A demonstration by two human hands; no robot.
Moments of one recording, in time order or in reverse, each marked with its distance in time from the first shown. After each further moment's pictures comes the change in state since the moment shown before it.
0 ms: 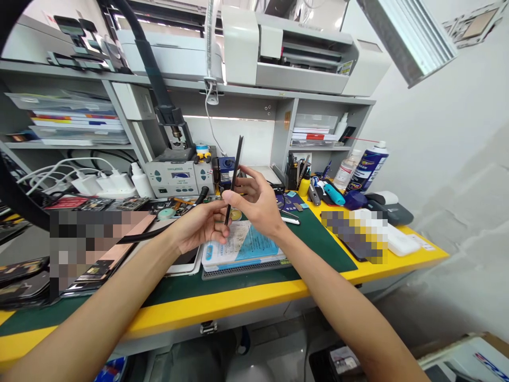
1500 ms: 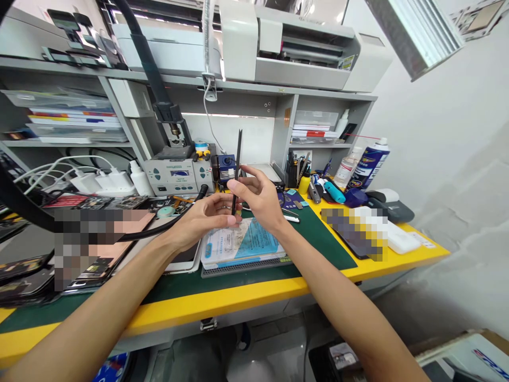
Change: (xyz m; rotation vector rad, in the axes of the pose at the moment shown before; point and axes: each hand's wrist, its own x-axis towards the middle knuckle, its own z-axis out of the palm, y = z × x) left_hand -0.010 -0.007 0.002 0.325 -0.111 0.429; right_hand 0.006 0.005 -0.008 0.042 0.070 0.101
